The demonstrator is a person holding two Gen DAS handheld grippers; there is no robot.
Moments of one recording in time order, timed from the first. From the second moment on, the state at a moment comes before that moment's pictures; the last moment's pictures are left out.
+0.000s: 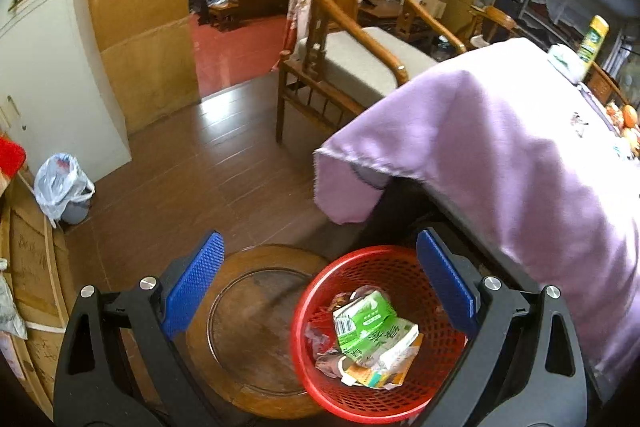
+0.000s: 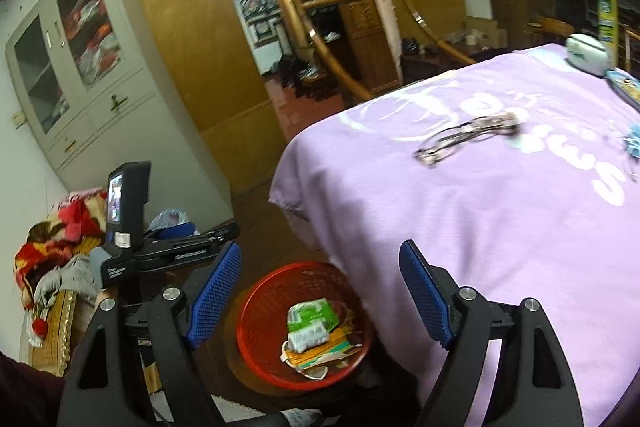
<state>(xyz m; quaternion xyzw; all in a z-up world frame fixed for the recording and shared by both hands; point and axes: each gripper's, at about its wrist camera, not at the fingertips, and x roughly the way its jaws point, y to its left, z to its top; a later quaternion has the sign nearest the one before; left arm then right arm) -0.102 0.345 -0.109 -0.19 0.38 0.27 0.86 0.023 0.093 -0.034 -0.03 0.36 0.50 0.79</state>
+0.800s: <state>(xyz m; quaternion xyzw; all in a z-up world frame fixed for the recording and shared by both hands) 0.078 0.105 -0.035 -0.01 0.40 0.02 0.92 0.126 -0.167 -0.010 0.06 0.32 0.23 0.92</state>
